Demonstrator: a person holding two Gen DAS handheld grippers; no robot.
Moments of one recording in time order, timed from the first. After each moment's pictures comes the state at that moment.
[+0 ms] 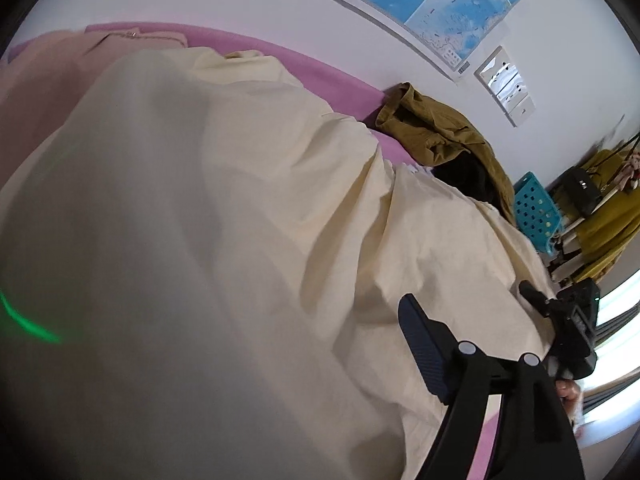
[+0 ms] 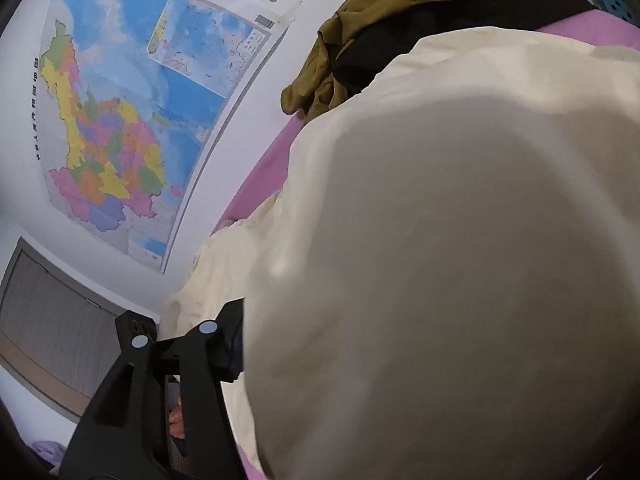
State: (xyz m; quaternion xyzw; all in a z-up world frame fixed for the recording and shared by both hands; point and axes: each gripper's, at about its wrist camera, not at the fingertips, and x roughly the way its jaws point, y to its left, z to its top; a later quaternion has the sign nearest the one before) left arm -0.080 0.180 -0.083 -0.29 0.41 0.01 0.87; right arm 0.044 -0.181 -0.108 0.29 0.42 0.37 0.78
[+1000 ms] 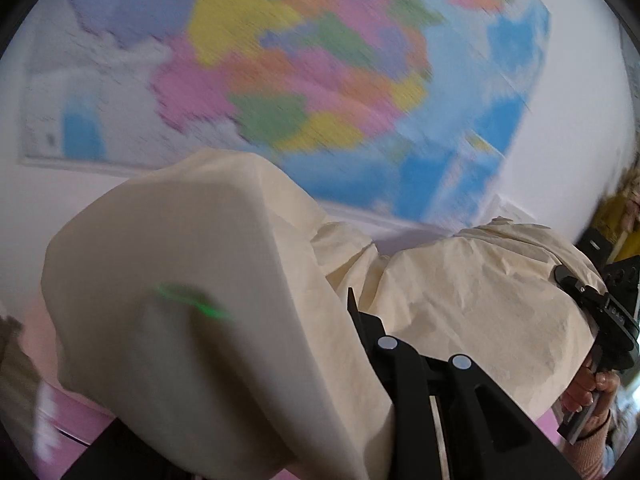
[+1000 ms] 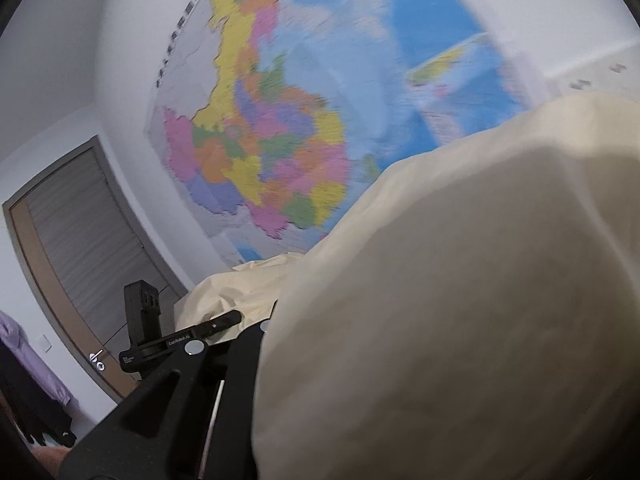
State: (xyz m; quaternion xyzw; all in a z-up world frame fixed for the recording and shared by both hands) left arm -0.128 0.309 0.088 -0.21 0.24 0.12 0.94; right arm 0.039 -0.011 0.102 0.17 0.23 0.55 0.79
